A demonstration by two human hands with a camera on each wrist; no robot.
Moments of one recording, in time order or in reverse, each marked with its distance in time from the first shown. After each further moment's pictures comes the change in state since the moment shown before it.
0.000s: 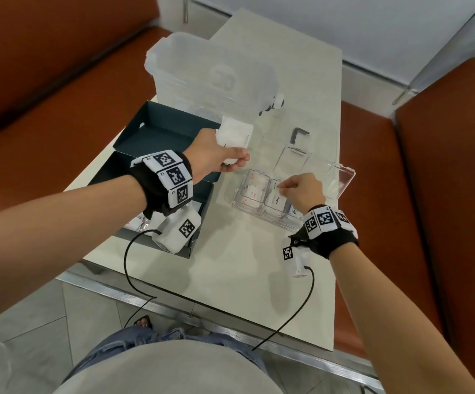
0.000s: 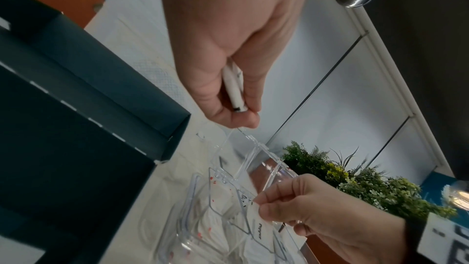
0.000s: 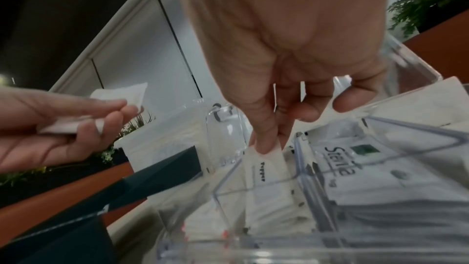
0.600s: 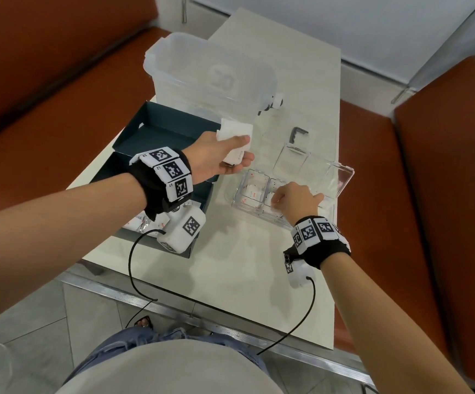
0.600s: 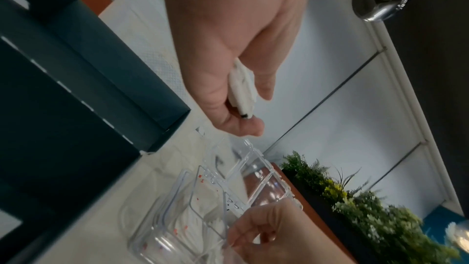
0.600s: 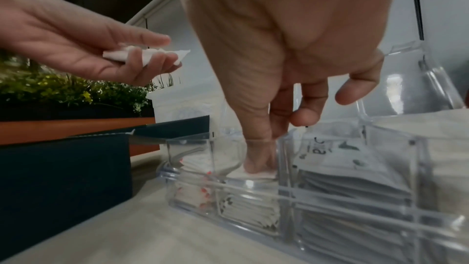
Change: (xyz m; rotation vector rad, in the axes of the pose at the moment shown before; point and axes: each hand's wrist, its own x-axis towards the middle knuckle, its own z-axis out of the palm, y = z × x) left_hand 0.001 0.006 0.005 -0.188 -0.043 -0.120; right_hand -0.014 0.004 0.020 -0.496 0.000 -0.108
